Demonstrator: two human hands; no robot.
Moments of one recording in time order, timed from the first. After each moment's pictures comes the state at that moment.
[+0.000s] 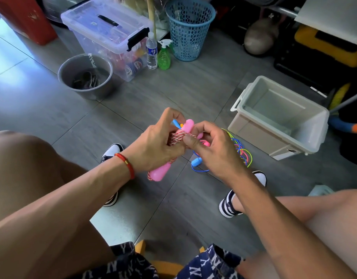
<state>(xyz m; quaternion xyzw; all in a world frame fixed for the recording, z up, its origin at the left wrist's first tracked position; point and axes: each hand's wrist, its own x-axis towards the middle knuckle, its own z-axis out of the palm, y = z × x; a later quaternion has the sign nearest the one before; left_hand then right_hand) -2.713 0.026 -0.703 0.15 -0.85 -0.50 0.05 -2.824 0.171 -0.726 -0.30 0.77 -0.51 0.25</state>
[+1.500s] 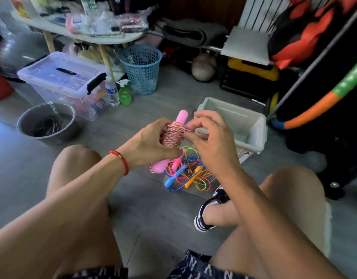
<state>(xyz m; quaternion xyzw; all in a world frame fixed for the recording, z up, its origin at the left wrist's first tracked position) -2.781 0.073 -0.651 0.09 -0.88 -0.47 0.01 -2.860 0.244 -0.665 -0.33 0.81 -0.48 -0.08</state>
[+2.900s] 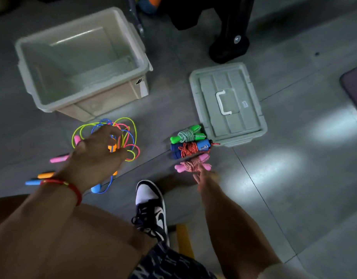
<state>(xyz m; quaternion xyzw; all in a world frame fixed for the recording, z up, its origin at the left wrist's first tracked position) -2.938 0.239 -0.783 0.02 -0.90 -0.31 -0.30 -2.801 0.468 -1.024 0.65 0.32 -0.69 0.06</state>
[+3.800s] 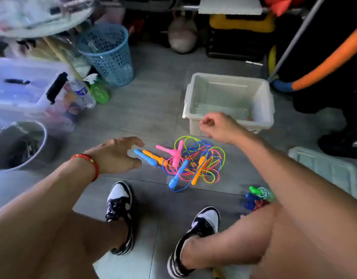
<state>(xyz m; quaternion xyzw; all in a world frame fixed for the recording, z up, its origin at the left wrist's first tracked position) -2.859 -0.004 -0.698 0.15 -0.93 -0.23 -0.26 -3.024 0.253 -0.782 -0.16 0.91 -0.34 0.20</state>
